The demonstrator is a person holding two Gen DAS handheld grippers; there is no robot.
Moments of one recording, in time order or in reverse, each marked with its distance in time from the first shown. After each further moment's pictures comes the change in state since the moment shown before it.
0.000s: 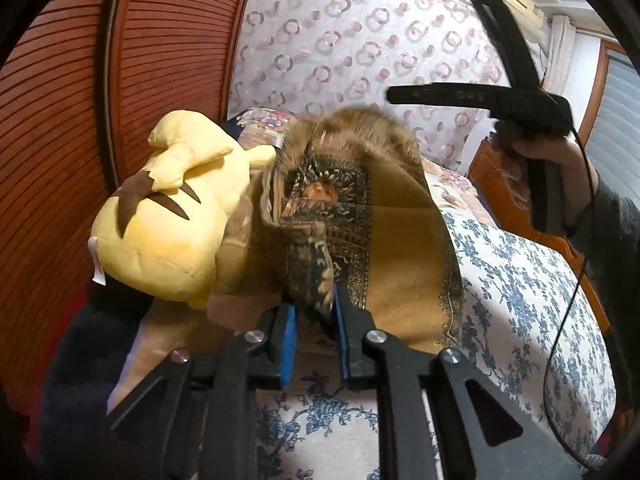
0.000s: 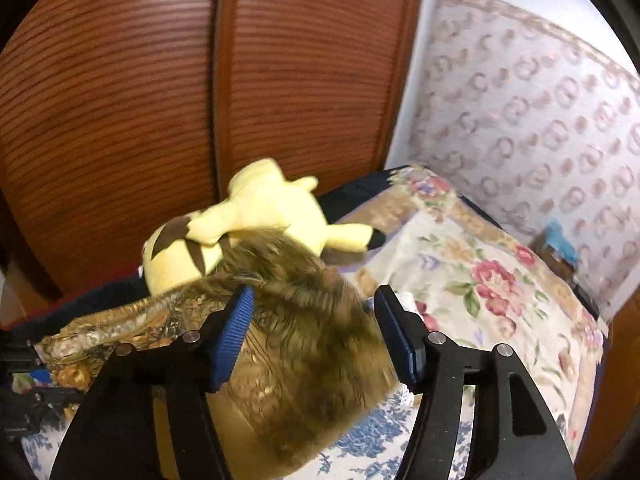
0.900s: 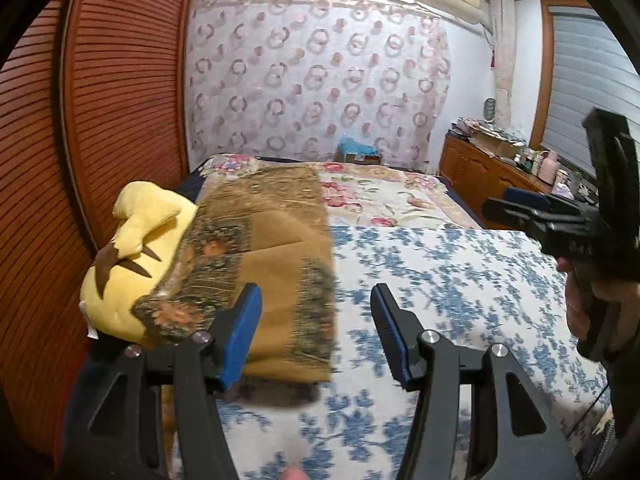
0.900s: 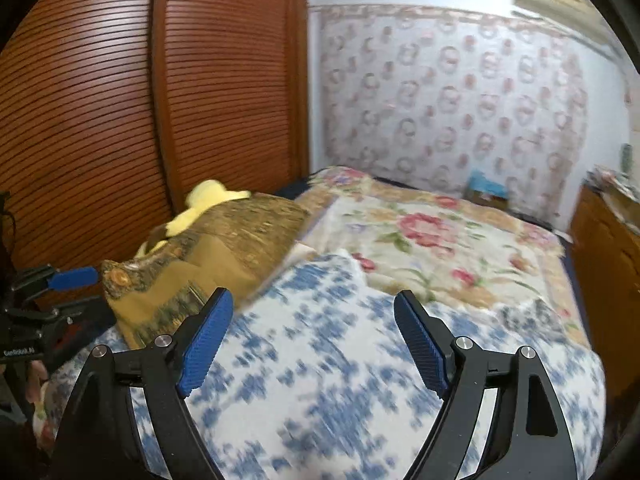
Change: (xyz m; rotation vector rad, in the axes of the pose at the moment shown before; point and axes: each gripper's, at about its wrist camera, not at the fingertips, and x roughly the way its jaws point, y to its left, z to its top) left arm -0.043 -0.112 0.004 0.207 -0.093 -0.043; right arm -0.204 0.001 -0.165 0.285 -0.129 -0.239
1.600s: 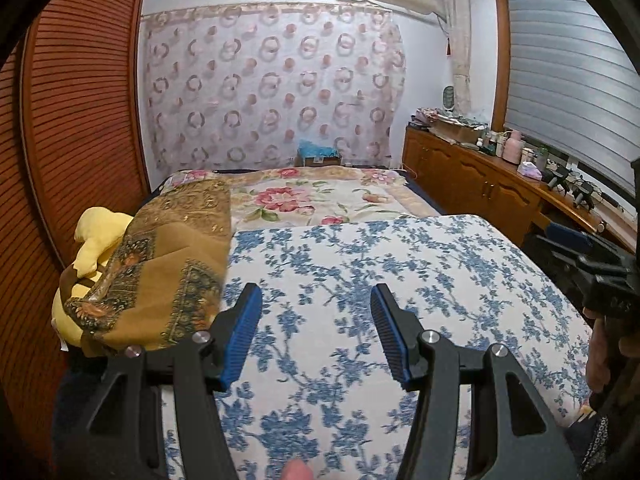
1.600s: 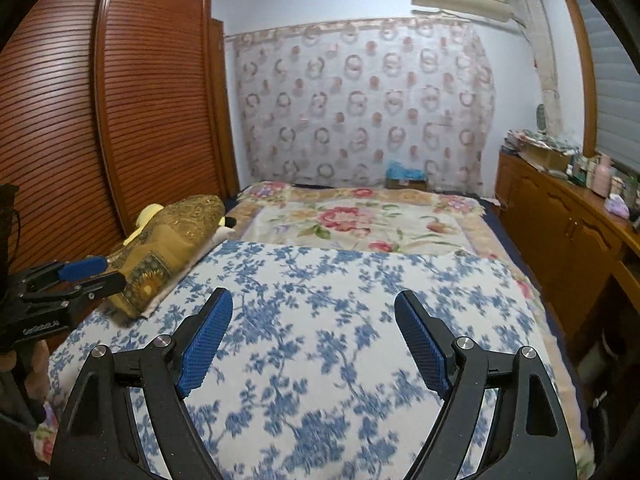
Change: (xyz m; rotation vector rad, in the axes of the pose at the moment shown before) left arm -0.021 -0.108 -0.009 0.102 -0.023 -0.075; right arm -0.136 -0.042 -0.087 0.189 -0.075 -0.201
